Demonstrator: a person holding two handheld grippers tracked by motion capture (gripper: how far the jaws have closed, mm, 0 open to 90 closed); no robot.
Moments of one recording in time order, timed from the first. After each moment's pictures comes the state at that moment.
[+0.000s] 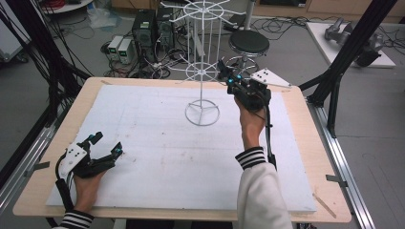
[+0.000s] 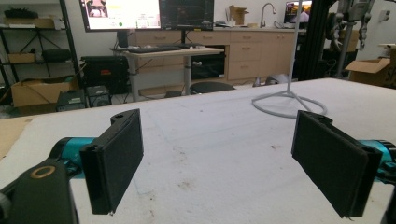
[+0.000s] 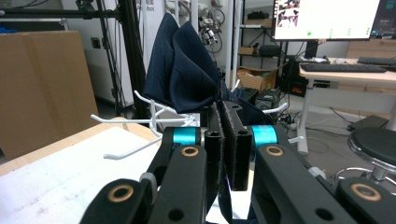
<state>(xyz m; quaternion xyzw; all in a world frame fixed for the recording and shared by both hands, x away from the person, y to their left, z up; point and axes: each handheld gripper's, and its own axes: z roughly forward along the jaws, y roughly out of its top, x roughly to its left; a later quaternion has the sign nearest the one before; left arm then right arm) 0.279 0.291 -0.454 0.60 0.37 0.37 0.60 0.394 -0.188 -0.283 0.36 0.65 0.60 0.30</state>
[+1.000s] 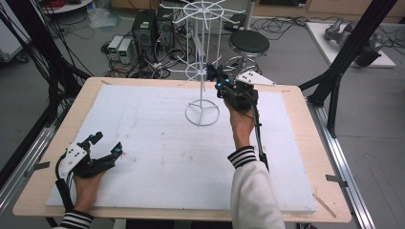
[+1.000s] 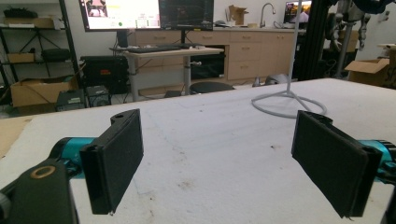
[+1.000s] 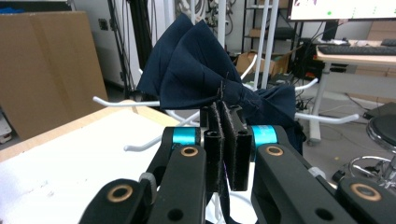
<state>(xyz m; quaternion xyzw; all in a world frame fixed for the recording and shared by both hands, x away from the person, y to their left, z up) 0.279 0.291 -0.454 0.60 0.37 0.37 0.60 0.406 -0.165 -0.298 0.35 0.68 0.58 0.27</state>
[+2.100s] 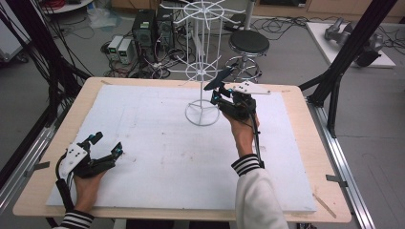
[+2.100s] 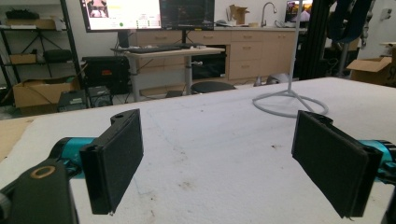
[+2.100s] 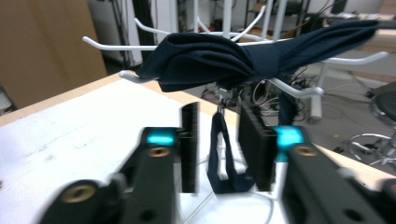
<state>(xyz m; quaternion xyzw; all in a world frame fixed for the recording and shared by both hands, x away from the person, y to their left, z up) 0.278 0.290 -0.454 0.60 0.37 0.38 0.60 0.398 -0.166 -0.324 0.37 0.70 0.55 0.26</state>
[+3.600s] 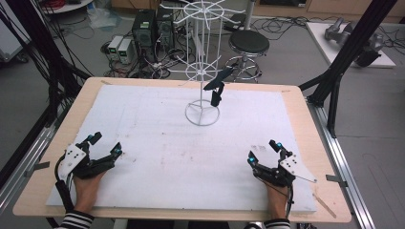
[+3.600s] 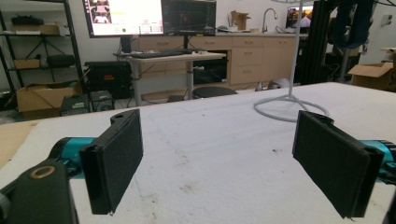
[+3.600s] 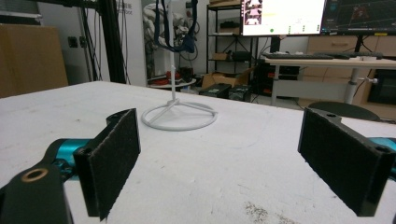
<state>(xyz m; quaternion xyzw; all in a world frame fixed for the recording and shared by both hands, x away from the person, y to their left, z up) 0.276 0.291 -0.455 0.59 0.37 0.38 0.61 0.265 -0.281 -0.454 0.37 0.61 0.61 0.35</state>
